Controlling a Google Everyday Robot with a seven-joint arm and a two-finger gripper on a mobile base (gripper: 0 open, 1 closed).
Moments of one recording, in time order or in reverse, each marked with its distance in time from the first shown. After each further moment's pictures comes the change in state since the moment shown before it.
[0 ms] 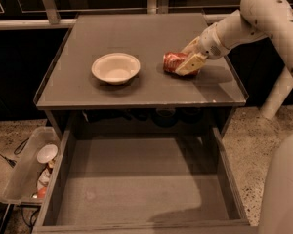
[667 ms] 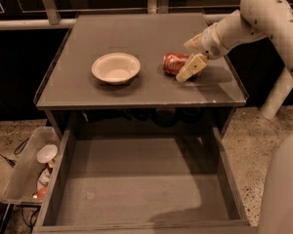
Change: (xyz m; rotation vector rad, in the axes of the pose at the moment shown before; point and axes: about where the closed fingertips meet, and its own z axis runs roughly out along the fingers) arm 0.000 0.000 0.000 0.000 0.000 0.000
